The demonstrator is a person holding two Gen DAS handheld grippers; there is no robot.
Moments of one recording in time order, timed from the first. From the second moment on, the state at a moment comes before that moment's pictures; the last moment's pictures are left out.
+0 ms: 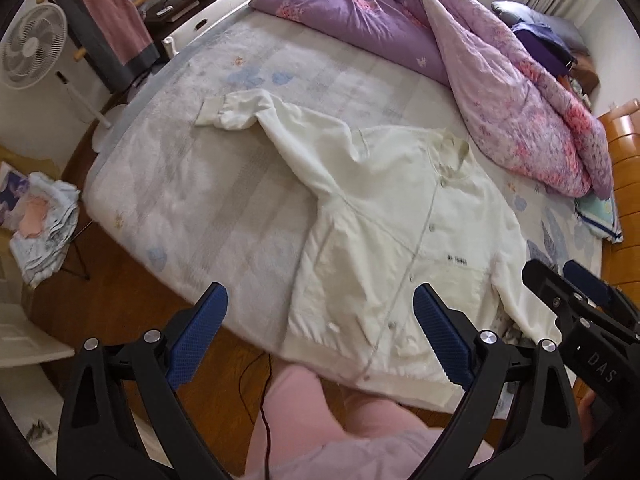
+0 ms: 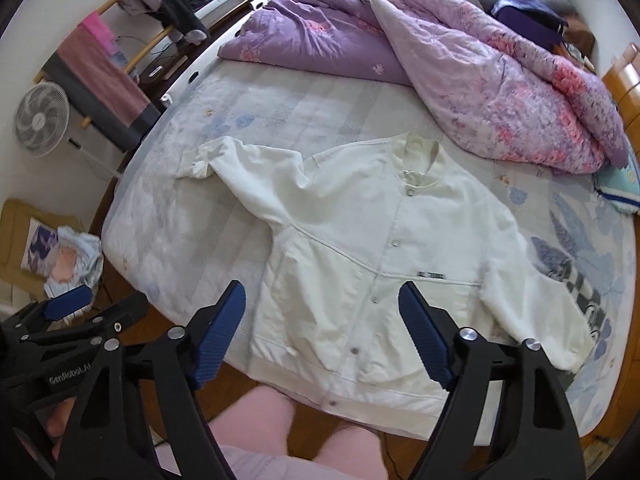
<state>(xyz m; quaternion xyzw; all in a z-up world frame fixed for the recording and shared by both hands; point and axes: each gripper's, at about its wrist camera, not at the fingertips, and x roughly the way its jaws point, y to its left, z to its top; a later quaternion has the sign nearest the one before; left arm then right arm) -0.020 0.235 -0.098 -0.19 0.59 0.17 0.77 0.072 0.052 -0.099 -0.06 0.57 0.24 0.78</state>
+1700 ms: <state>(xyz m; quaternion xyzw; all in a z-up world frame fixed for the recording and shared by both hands) 0.176 0.680 -0.456 -0.38 0.55 0.38 0.64 0.233 0.182 -0.353 -0.04 0.71 0.06 0.70</state>
